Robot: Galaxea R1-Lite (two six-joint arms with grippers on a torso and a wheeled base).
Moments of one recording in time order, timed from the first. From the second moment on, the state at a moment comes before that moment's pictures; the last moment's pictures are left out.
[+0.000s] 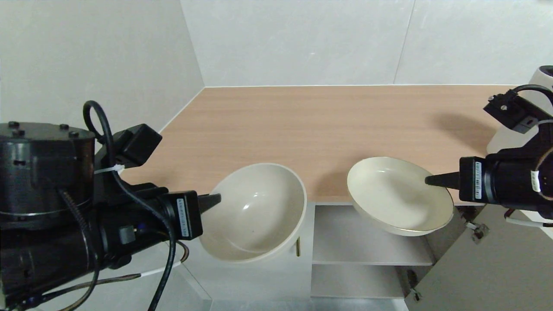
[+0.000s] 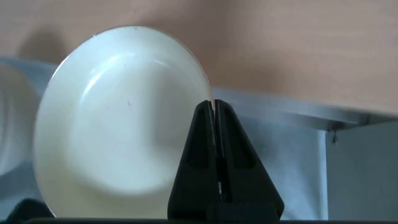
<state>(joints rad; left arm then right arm) -0.62 1.34 -0.76 -0.18 0.11 -0.42 0.52 1.34 -1.02 0.18 -0.08 0.38</state>
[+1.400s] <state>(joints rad) -0.62 1.29 -0.70 -0.18 0.11 -0.42 0.54 1.31 -0.85 0.02 -0.09 0.35</state>
